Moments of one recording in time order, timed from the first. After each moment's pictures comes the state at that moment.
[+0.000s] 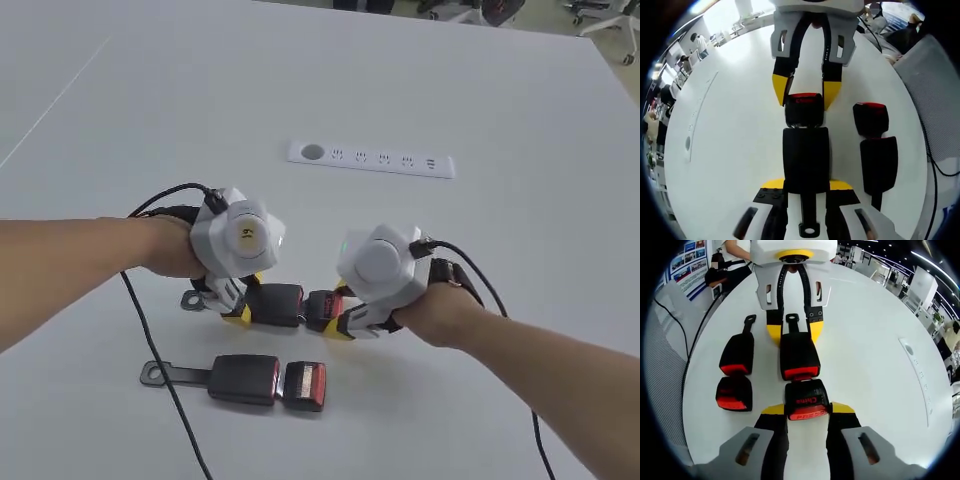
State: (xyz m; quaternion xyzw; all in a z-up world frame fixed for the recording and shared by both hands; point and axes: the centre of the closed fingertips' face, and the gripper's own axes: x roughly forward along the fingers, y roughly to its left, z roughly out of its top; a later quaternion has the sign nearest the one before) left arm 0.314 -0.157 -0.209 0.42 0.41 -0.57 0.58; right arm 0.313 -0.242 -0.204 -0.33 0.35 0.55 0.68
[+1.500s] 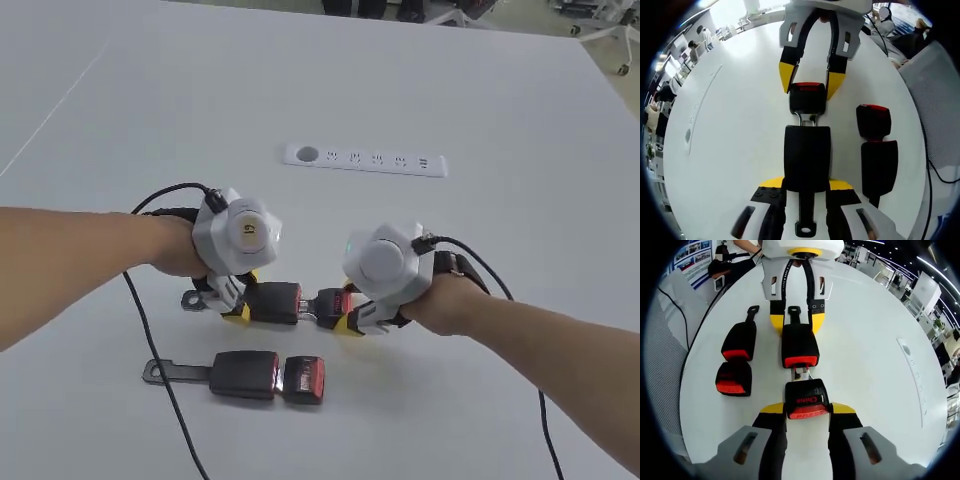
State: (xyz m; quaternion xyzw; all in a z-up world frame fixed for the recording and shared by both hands) left arm 0.312 -0.159 -0.209 0.41 0.43 -0.55 0.59; right arm 0.317 -0.260 -0.203 -0.36 0.34 0.55 0.67
